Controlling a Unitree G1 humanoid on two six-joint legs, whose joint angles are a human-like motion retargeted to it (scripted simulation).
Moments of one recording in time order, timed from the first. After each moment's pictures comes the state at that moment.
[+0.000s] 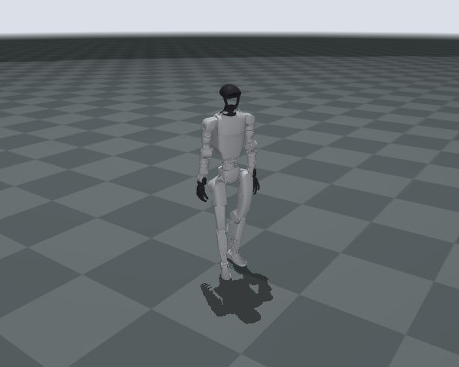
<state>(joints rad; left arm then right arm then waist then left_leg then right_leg) -0.08 0.06 0.39 1.58 -0.14 0.05 0.12 0.07 -0.08 -0.29 1.46 -0.46 0.09 0.02 -0.14 -0.07 0.01 -0.01 -0.18 0.05 0.01 -0.07 0.09 -0.12 -0.14 -0.54 0.10 0.03 0.03</state>
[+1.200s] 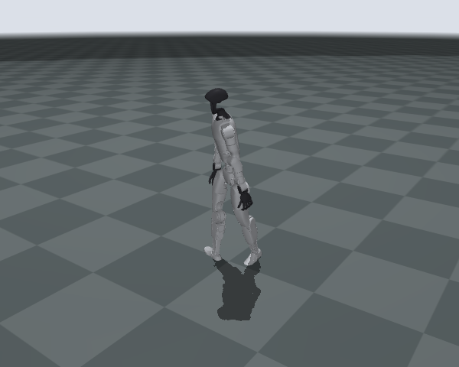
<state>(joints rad) 0.04 0.10 0.30 1.57 -0.05 0.03 0.02 -0.06 -0.09 -0.28 1.29 -0.38 0.08 0.13 -0.19 0.03 0.02 0.10 0.01 0.58 0.02 -0.30 0.01 -0.19 -0.17 -1.43 0.09 -0.17 -0.08</state>
